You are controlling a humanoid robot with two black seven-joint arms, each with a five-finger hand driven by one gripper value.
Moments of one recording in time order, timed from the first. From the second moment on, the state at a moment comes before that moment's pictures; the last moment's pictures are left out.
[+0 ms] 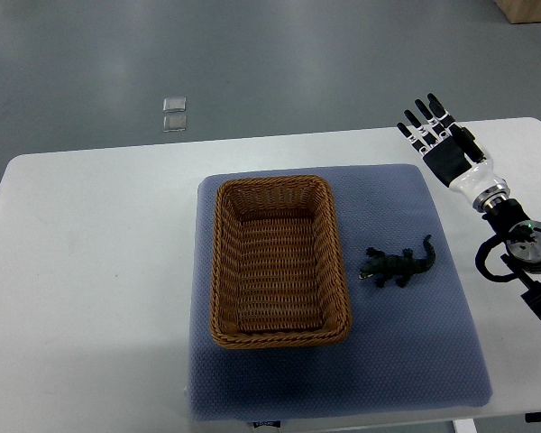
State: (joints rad) left arm 0.00 0.00 -0.05 -0.20 0.06 0.03 0.02; right arm 0.56 -0.26 1.03 0.72 0.13 0.45 0.11
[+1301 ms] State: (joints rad) left arm 0.00 0.00 -0.04 -0.22 0.06 0.03 0.02; right arm 1.11 -0.63 0.47 0.86 -0.77 0.56 -0.05
